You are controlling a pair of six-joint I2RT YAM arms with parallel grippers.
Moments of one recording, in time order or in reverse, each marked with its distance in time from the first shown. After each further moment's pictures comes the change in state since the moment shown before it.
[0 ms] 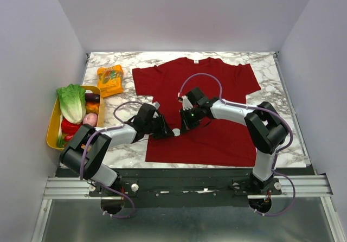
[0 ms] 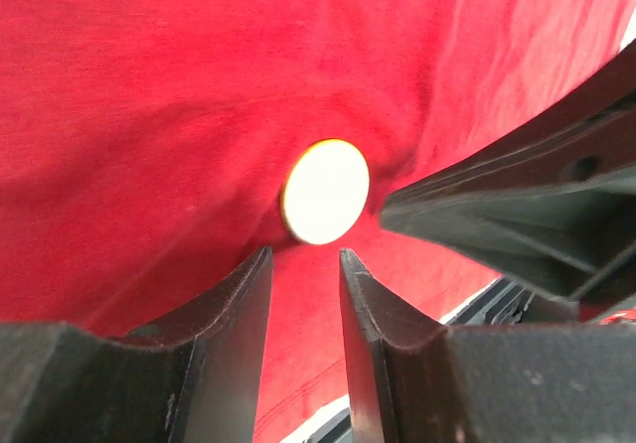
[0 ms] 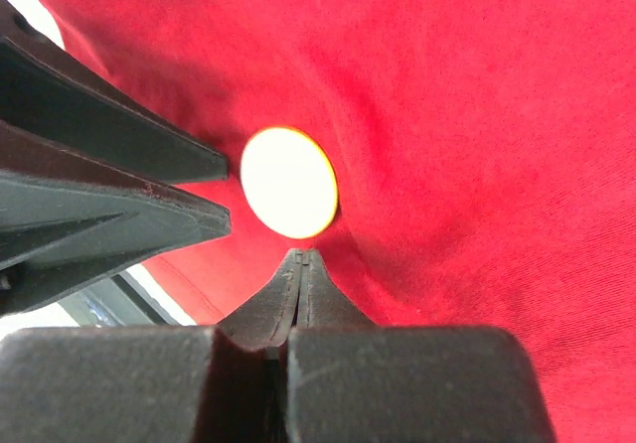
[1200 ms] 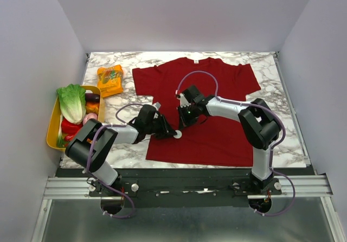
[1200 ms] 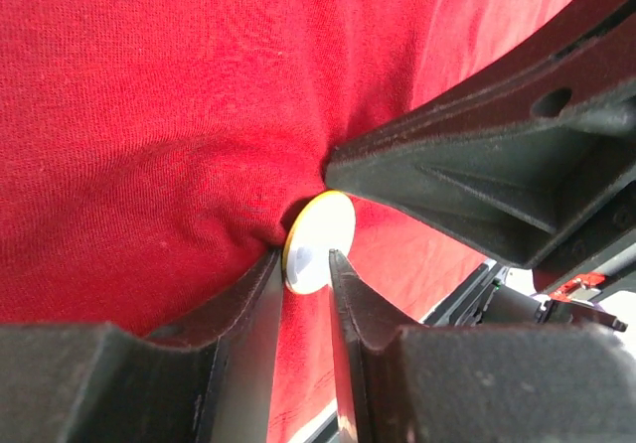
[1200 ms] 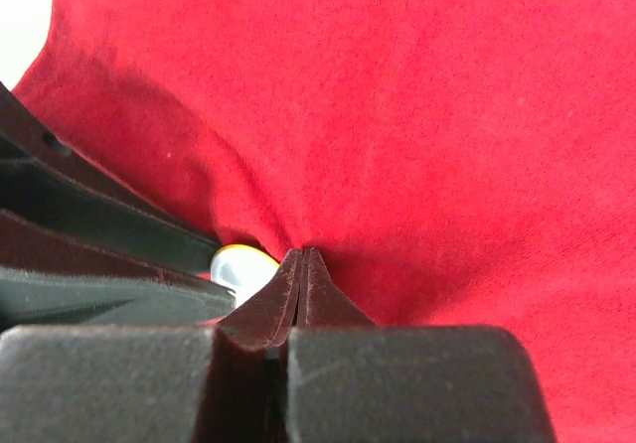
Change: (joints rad) left arm 0.006 0.075 -0.039 0.187 0.063 -0.090; right arm 0.000 0.090 0.103 0.001 0.077 0.000
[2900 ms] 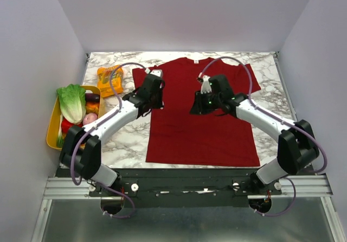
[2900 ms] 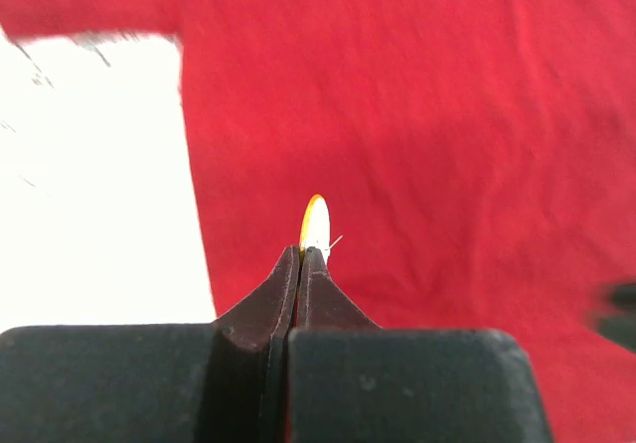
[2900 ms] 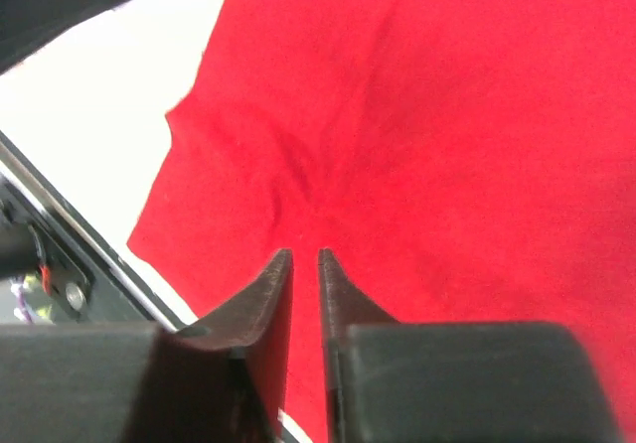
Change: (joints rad) left arm -0.002 -0.126 0.521 -0.677 -0.536 0.518; right arm -0.114 -0.391 -0.162 0.045 0.010 0.006
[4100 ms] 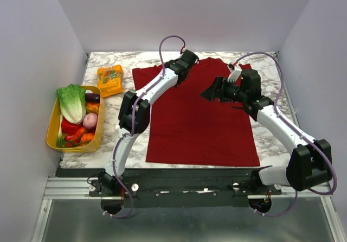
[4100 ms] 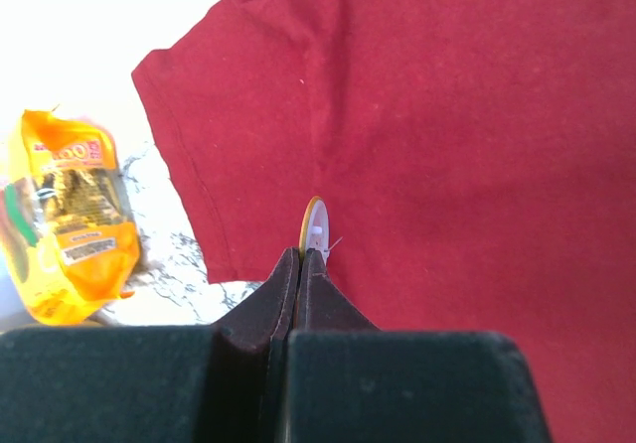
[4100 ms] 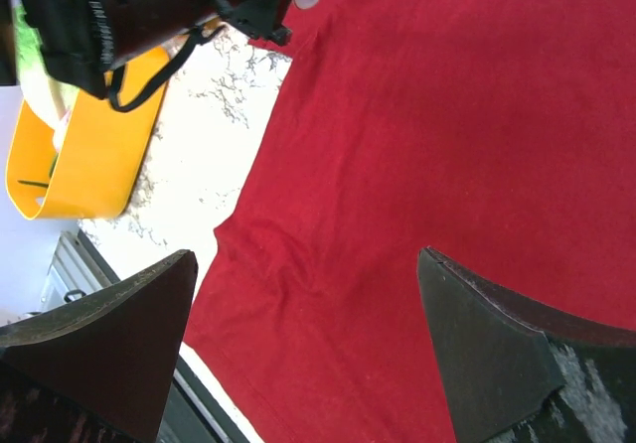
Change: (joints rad) left arm -0.060 0.894 1.144 -0.465 -0.494 0.401; right arm -0.293 -0.233 -0.142 0.259 -0.148 0.112
